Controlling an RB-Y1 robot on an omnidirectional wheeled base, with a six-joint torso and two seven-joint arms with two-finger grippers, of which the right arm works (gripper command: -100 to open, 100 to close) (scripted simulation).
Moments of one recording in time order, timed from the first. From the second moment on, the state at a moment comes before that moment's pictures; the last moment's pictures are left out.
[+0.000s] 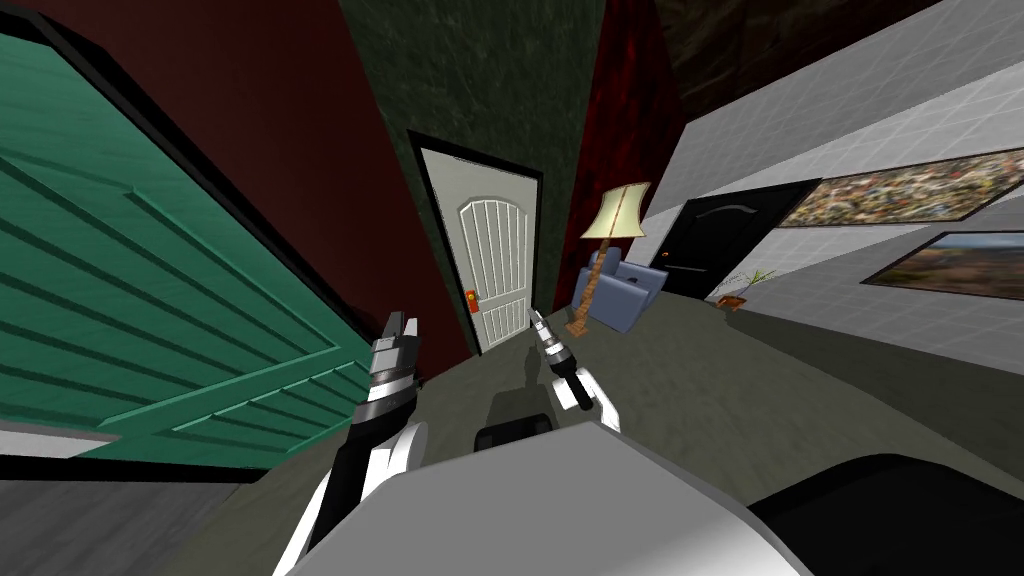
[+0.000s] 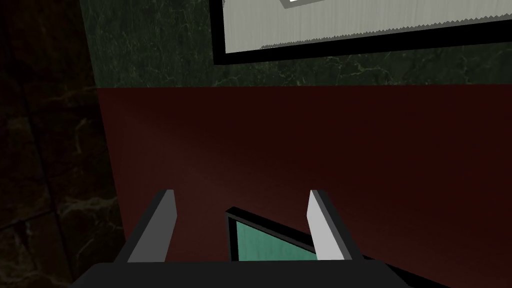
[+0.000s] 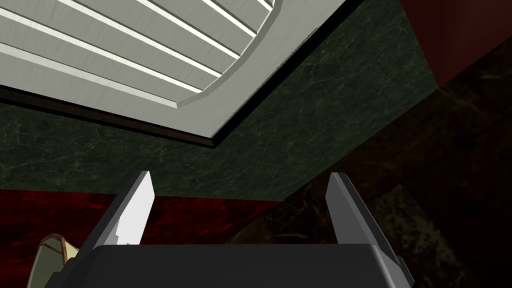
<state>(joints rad) 0.30 -0.07 0.17 -1.97 0.40 -0.47 0.15</state>
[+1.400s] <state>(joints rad) 0.15 -0.08 0.30 -1.68 0.60 -0.48 0.33</state>
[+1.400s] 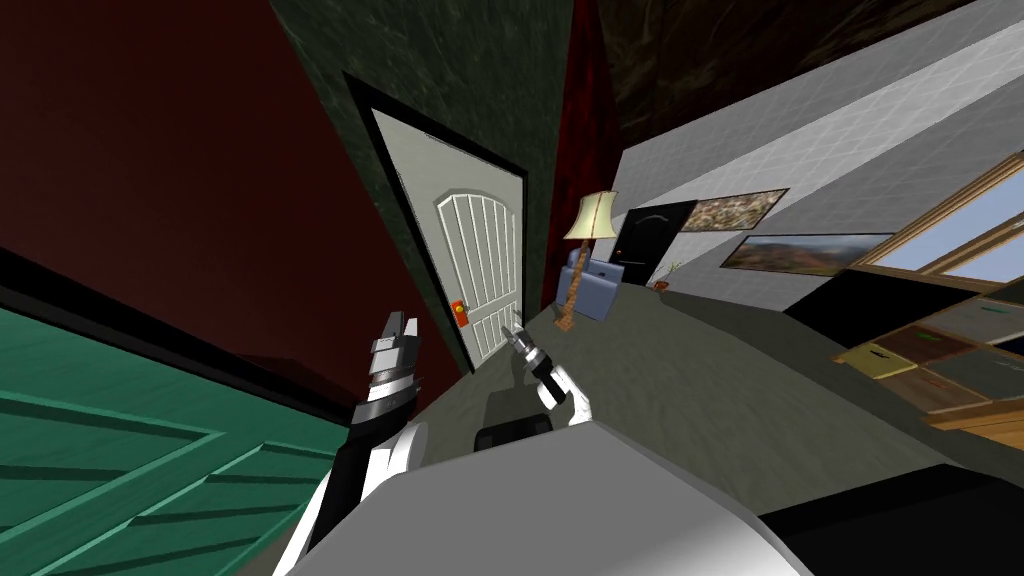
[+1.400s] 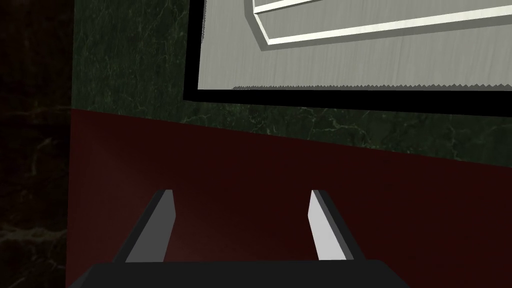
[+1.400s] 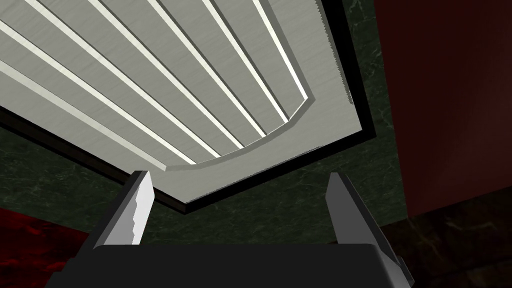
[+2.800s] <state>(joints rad) 0.02 -0.05 0.41 -1.42 0.78 -0.50 0.49</state>
